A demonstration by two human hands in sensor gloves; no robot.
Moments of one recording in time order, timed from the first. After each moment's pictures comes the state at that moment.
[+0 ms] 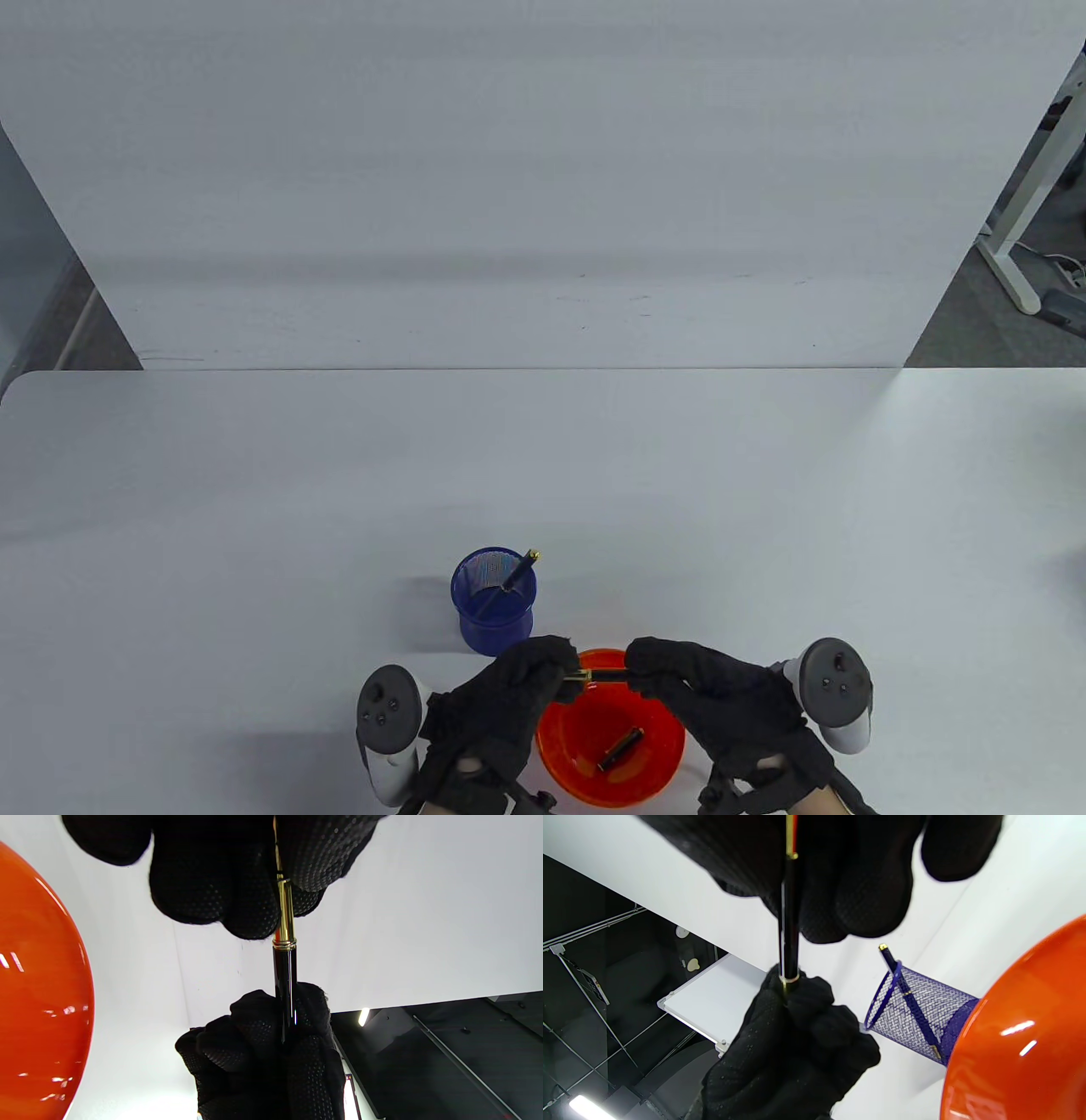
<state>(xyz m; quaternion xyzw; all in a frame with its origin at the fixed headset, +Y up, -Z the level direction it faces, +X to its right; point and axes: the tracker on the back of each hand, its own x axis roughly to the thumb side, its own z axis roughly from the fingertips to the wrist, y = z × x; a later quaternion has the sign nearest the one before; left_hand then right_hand) -0.114 -0.722 -0.240 0.00 -0.15 0.71 0.69 0.179 -0.693 -0.257 0.29 0.02 0.75 0.59</state>
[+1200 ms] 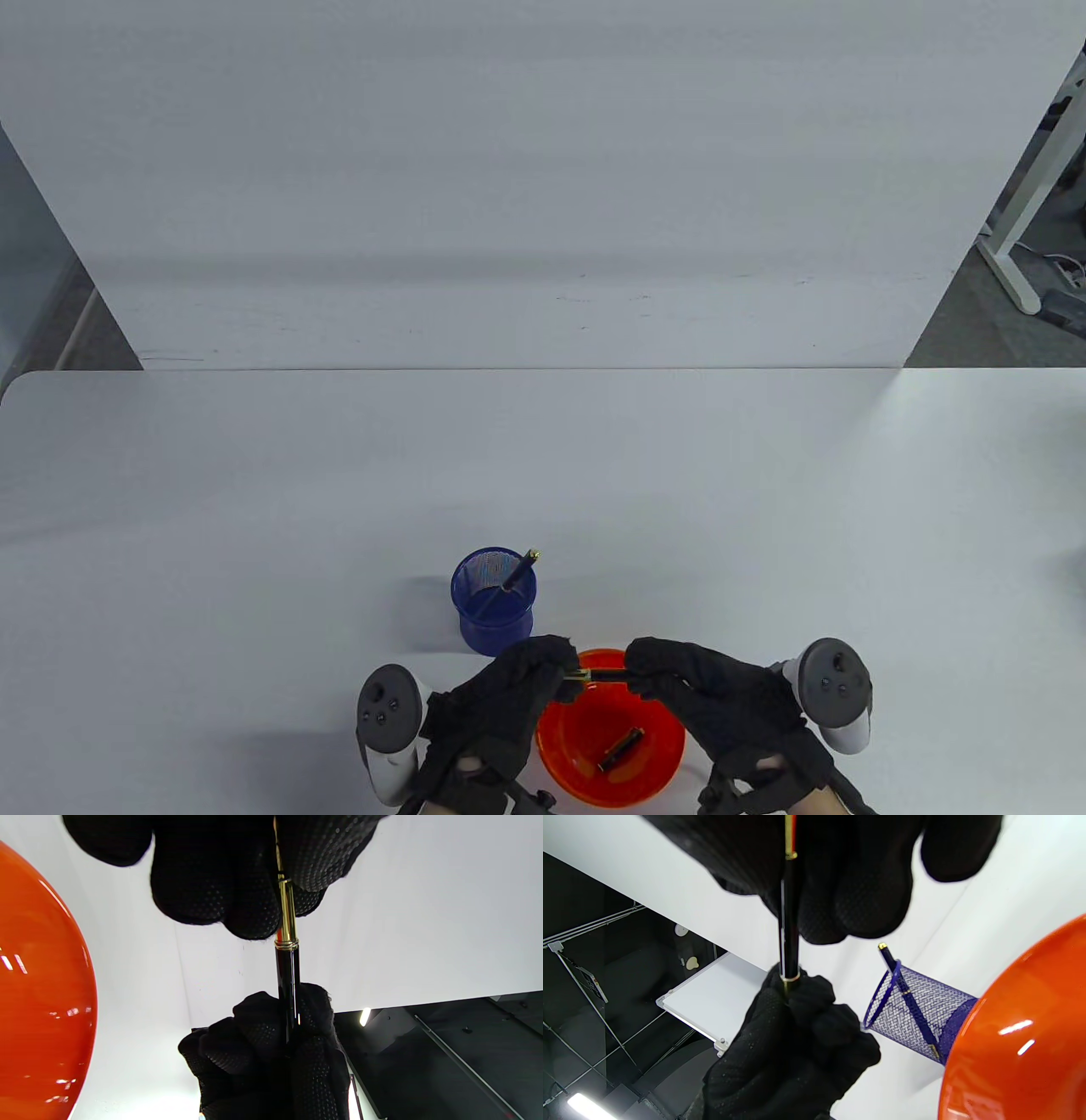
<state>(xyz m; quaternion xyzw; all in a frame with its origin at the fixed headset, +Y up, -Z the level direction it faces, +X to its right) -0.114 -0.722 -0.242 -0.01 -0.15 0.71 0.69 0.177 -0.691 -0.256 0.29 0.02 0.76 0.59</state>
